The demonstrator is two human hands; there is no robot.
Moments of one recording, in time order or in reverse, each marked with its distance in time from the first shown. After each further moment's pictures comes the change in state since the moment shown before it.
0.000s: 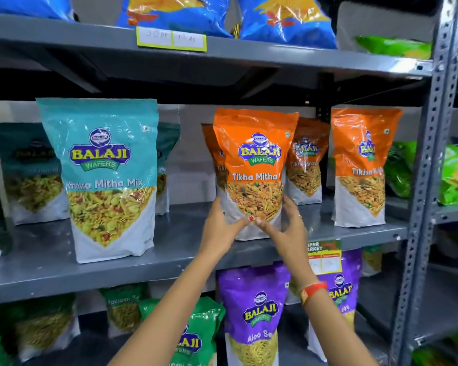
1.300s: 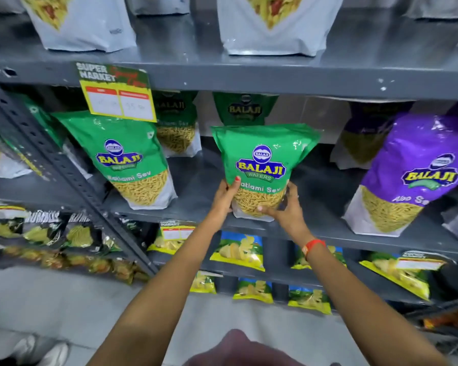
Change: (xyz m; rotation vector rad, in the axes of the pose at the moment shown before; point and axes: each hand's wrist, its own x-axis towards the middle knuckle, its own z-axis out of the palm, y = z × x) left_hand -0.188 -0.286 -0.157 -0.287 0.195 -0.828; right_hand -0.277 0.158 0.221 0.105 -0.678 0.538
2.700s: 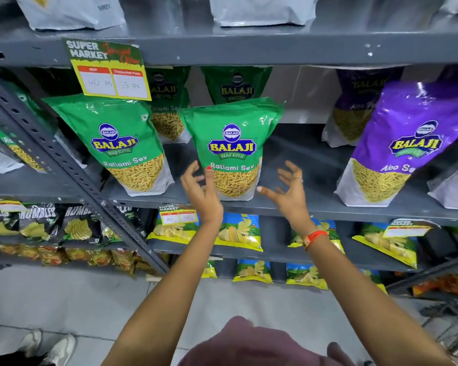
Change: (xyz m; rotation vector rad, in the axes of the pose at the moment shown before) left_hand -0.030 -0.017 0.004 -0.138 0.482 0.488; right_hand -0.044 -0.044 -0.015 0.135 0.166 0.019
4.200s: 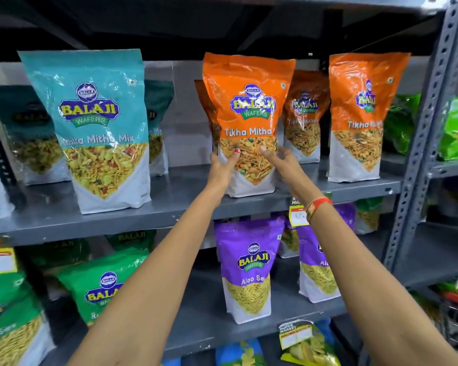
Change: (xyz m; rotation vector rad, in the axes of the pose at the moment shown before) left_hand -0.065 0.291 0.284 -0.049 -0.778 0.089; right_hand 0.060 -0.297 -0.272 -0.020 0.142 -0.357
